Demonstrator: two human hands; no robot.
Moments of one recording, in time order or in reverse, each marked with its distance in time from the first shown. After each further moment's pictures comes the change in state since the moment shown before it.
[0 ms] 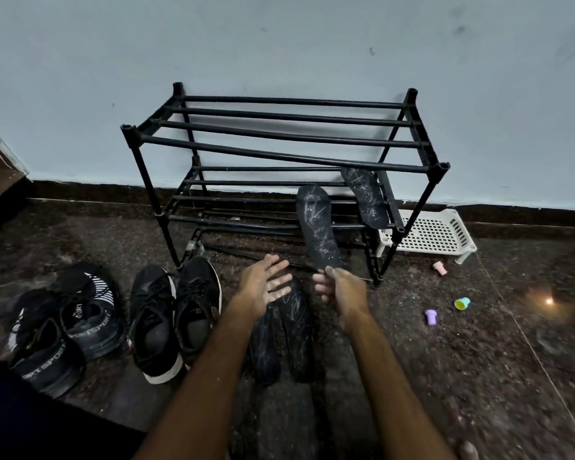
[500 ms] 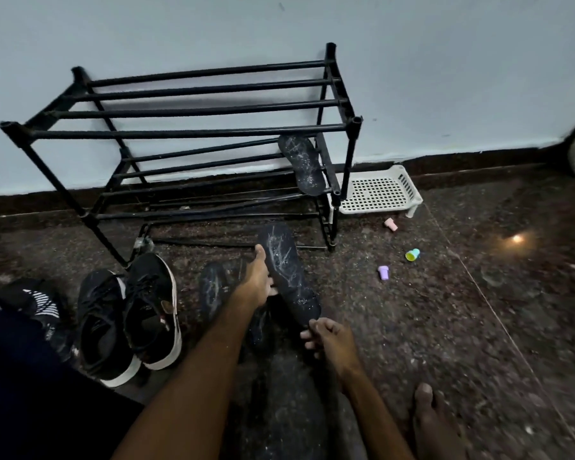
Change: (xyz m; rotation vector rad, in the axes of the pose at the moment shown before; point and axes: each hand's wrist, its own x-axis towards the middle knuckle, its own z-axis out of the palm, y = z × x) left_hand 0.053 -0.088 0.070 0.184 -0.023 -0.147; right_hand -0.052 0.104 -0.121 -0.080 -0.010 0.112
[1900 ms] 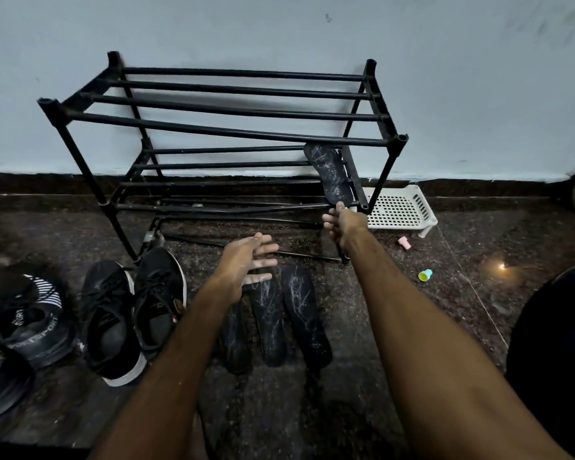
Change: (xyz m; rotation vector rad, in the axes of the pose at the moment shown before) left_hand -0.072 0.070 -0.053 0.179 -0.073 0.259; right_hand 0.147 -0.194 0.058 0.085 0.245 -0.060
